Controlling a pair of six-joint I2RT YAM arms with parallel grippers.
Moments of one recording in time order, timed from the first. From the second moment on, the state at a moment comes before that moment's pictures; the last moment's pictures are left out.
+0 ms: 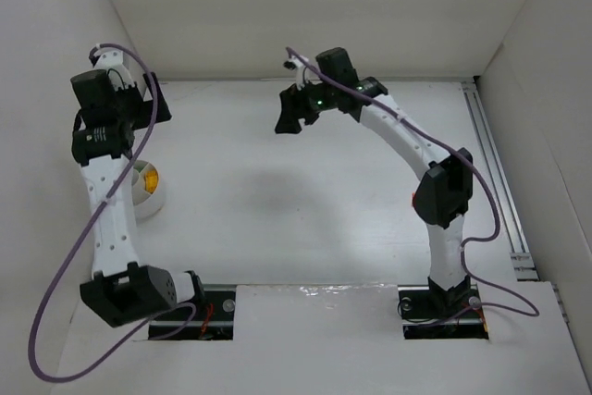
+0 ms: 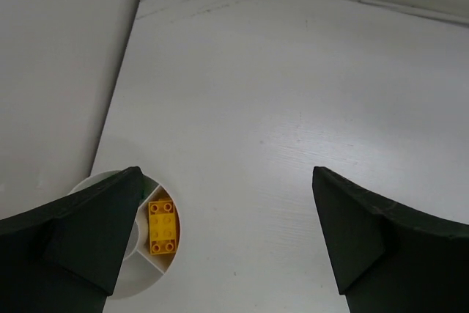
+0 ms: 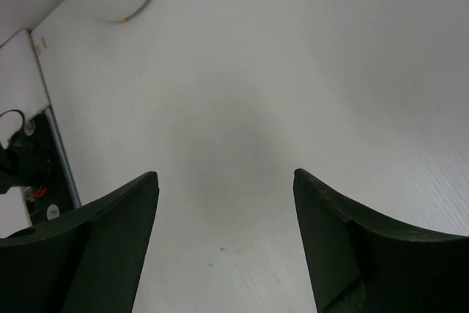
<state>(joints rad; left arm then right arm) 0.28 1.29 1.48 -0.68 0.16 -0.05 0.54 2.06 2.06 -0.64 -0.61 0.00</state>
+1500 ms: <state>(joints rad) 0.42 1.57 1.58 -1.07 0.25 0.77 0.45 2.02 1.73 -0.44 -0.56 0.18</state>
